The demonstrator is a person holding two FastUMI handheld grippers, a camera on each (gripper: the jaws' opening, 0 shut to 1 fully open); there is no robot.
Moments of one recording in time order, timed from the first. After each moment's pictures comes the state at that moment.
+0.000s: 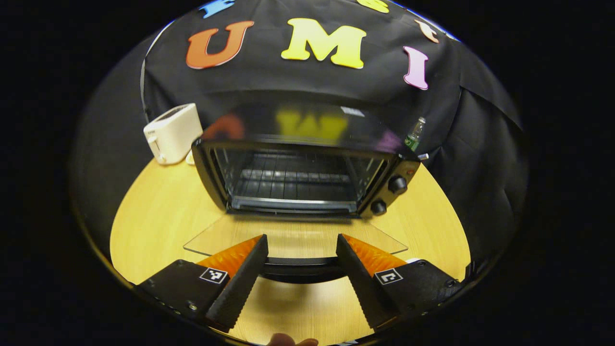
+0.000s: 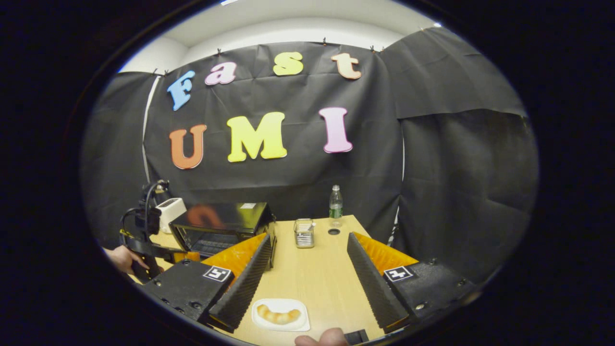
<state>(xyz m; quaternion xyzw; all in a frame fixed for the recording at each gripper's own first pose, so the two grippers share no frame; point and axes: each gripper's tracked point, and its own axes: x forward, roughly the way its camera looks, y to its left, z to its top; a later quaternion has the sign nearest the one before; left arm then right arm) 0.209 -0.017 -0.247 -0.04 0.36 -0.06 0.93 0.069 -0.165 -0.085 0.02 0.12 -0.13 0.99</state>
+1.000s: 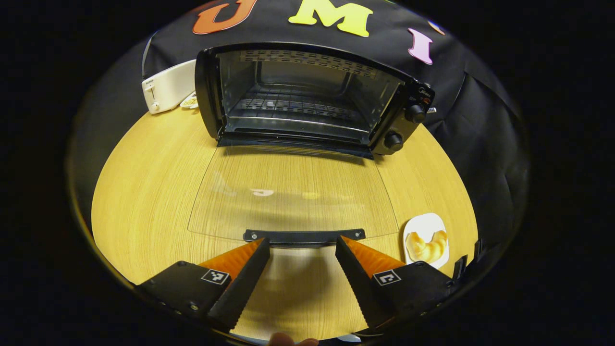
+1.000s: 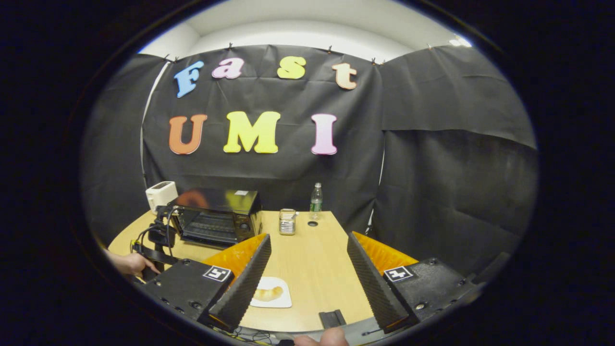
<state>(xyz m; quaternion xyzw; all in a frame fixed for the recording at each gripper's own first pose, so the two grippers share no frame) 0.153 -0.018 -0.331 -0.05 0.44 -0.07 0.89 -0.030 -0.141 -0.070 -0.04 0.13 -0.18 0.97</state>
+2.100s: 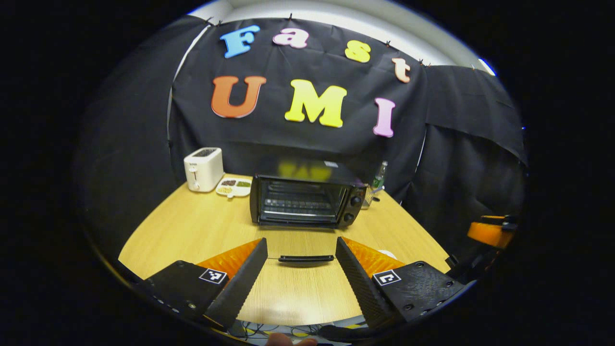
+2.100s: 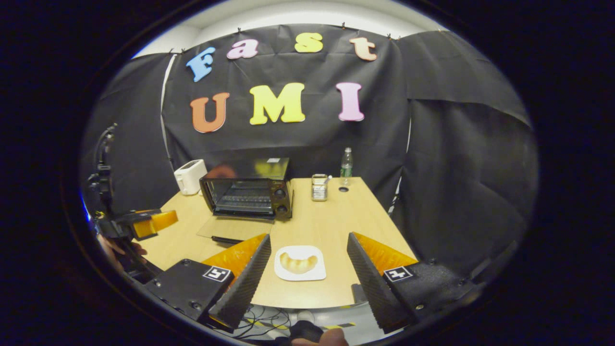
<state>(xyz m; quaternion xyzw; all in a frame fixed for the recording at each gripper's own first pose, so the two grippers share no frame) 0.052 0.034 -0.111 -0.04 0.15 -0.08 0.98 -0.035 -0.075 -0.138 0.02 0.26 -0.09 0.96</state>
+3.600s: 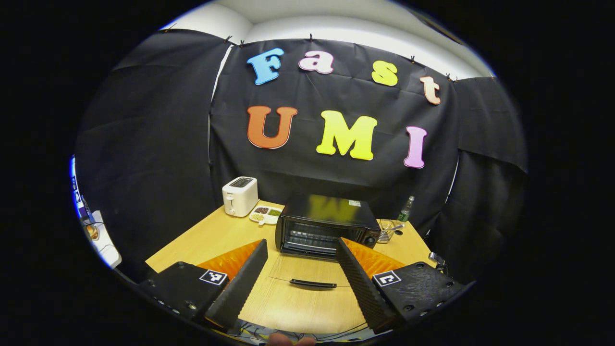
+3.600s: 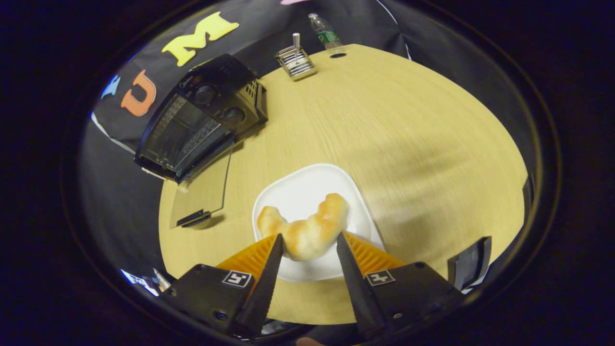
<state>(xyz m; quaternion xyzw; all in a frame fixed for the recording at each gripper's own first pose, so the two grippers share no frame) 0.068 0.026 -0.035 -0.05 0.13 0.05 0.99 0.056 -0.089 -0.387 0.28 0.50 -0.08 0.81</state>
